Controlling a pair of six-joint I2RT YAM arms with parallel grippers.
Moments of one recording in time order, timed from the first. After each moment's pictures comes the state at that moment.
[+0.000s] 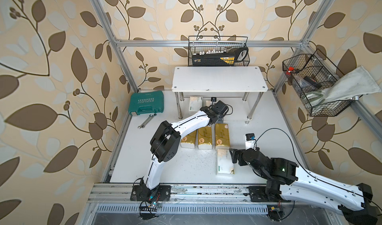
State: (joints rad) left arm -0.85 2.10 1.78 -0.66 -0.39 -0.62; right arm 1.08 0.71 0.59 -0.71 0.59 0.84
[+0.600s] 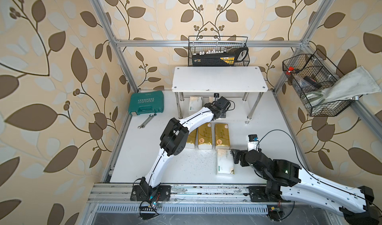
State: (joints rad) left arm -0.81 2.29 2.00 -0.63 -0.39 -0.59; right arm 1.08 0.64 0.57 -0.74 0.60 0.85
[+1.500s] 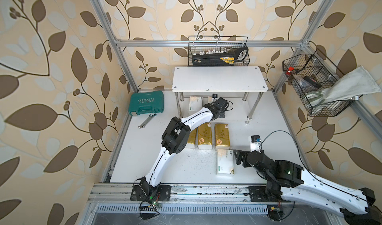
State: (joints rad) left arm -0.79 2.33 1.99 -0.58 -0.41 -0.58; right arm 1.08 0.61 0.57 -0.80 0.61 0.89
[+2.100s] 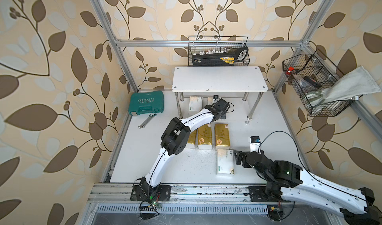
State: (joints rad) left arm -0.82 2.30 1.94 -0.57 -0.41 -0.58; right arm 1.08 0.62 0.55 -0.80 0.61 0.89
